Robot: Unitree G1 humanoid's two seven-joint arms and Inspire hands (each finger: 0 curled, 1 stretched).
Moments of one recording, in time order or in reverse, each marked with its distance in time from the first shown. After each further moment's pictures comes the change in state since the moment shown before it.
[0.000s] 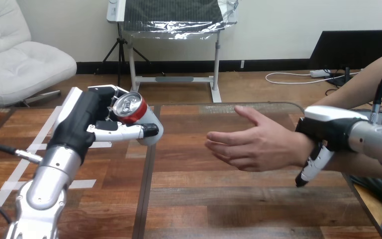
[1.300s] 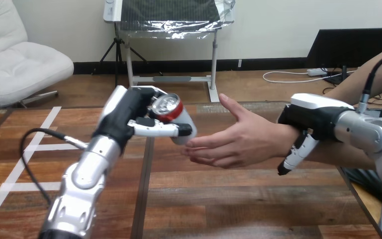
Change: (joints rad) left arm -0.236 -0.113 -0.100 0.446 0.040 -0.199 -0.004; right arm -0.033 0.059 -0.003 -0.046 0.039 0.034 -0.004
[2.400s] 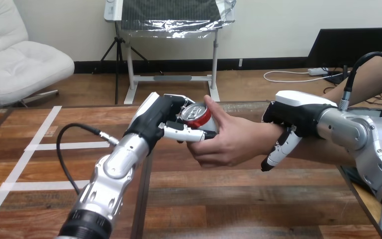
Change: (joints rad) left arm -0.143 -0.093 -0.059 0.221 0.018 -0.016 -0.008; right arm -0.017 0.072 0.008 -0.021 -0.048 0.054 0.000
